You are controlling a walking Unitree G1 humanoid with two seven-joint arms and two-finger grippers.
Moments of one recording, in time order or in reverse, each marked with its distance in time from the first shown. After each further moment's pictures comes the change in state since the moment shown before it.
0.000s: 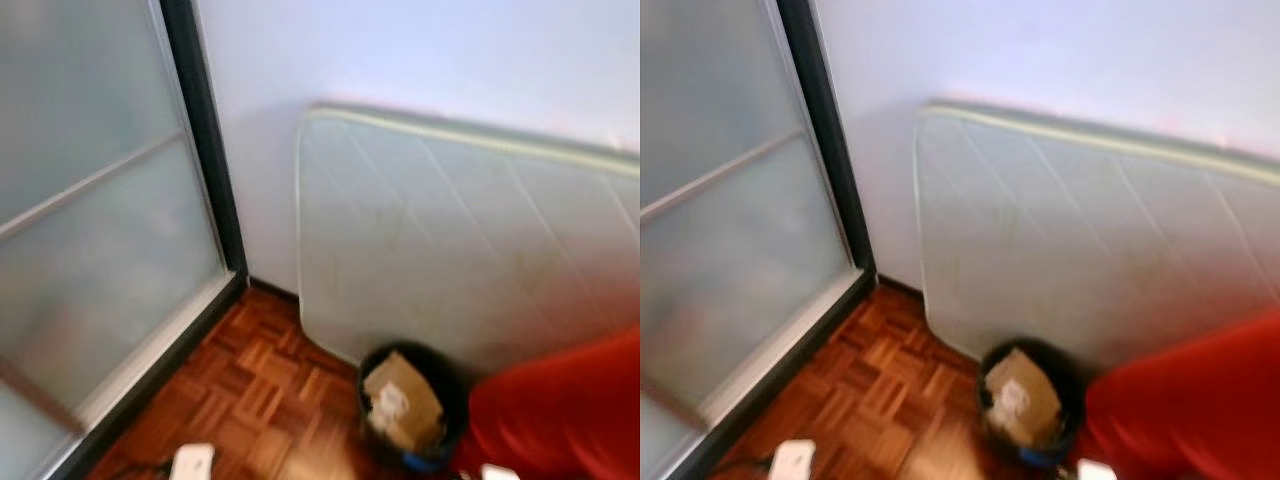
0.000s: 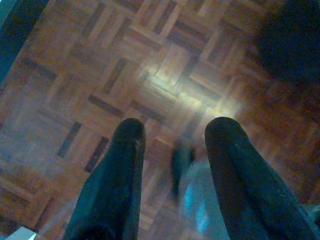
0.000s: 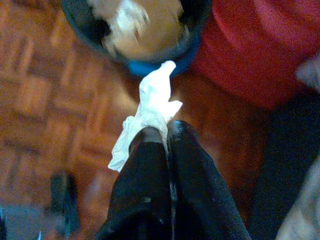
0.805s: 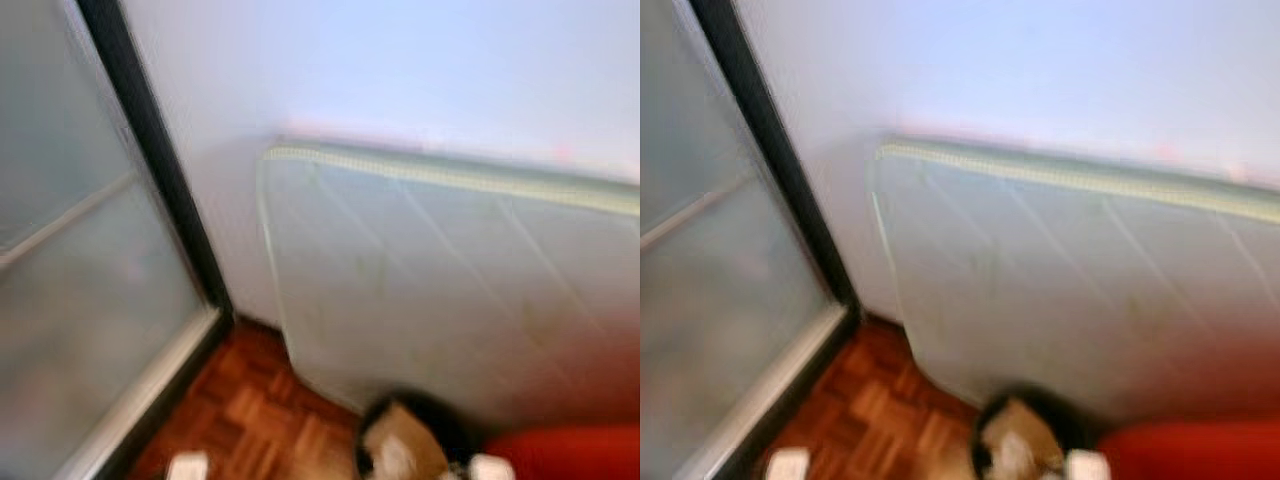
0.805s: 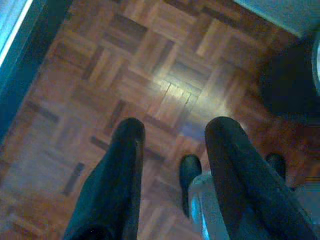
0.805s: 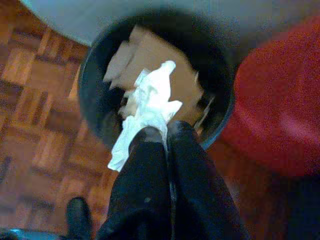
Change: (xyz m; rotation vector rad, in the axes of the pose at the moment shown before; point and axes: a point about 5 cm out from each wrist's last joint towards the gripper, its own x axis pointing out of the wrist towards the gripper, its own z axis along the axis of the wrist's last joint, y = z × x) left arm 0.000 -0.005 -0.003 -0.006 0.013 -0.018; right arm 0.000 -0.004 0.005 -0.039 -0.015 0.022
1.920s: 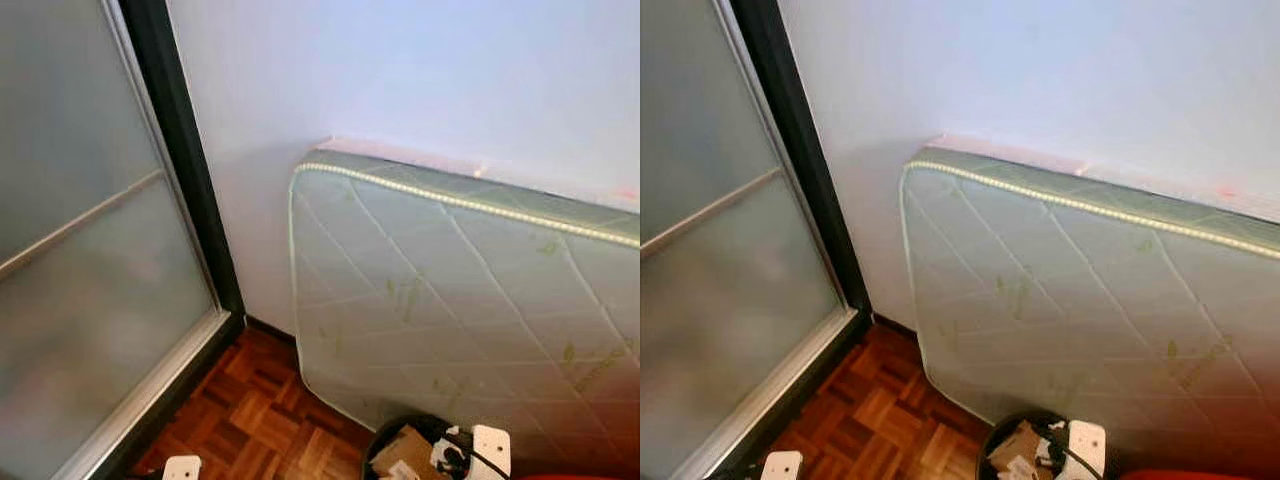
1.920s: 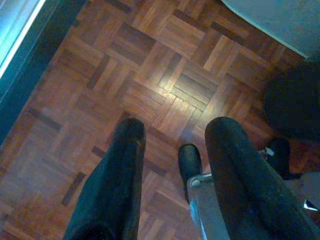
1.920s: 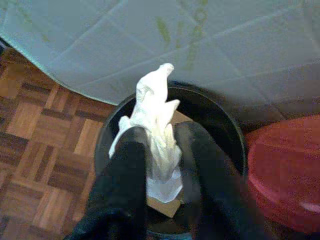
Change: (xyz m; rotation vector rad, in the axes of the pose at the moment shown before) left arm -0.001 0.008 0.004 0.001 -0.021 0.000; right arm 0.009 0.013 0.037 0.038 -0.156 -0.049
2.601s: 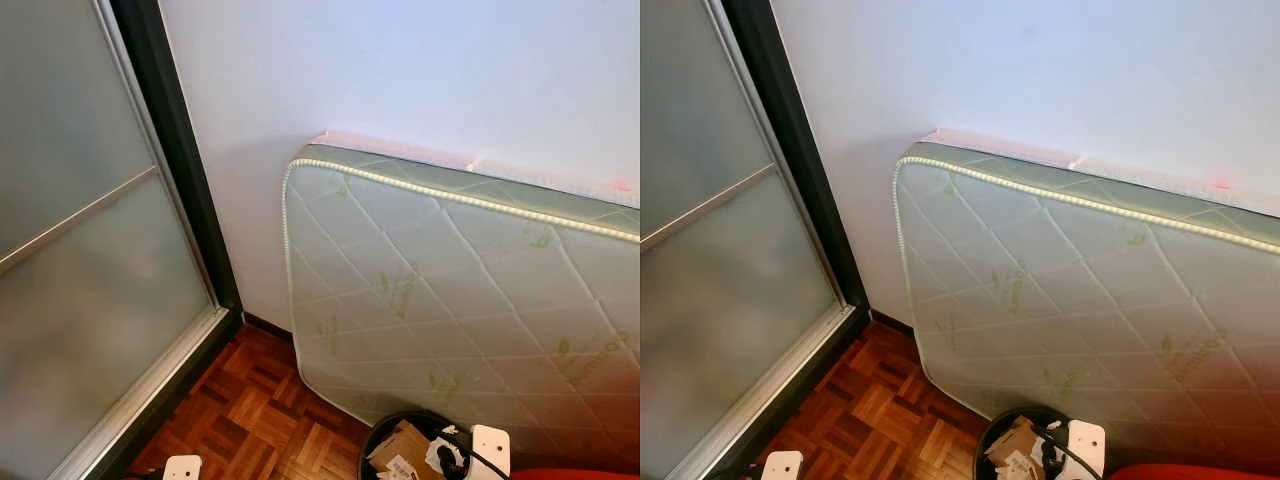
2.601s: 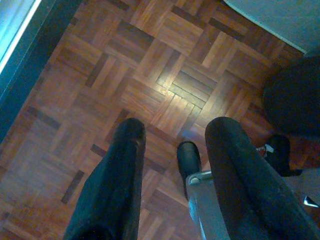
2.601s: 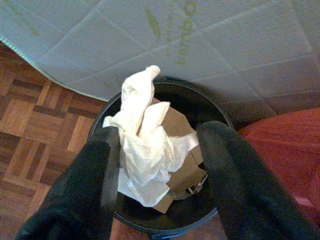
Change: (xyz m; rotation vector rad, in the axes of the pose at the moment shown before) left arm 0.000 0.000 0.000 0.004 -0.001 -0.001; right arm 0.000 0.001 0.000 -0.018 0.001 -0.011
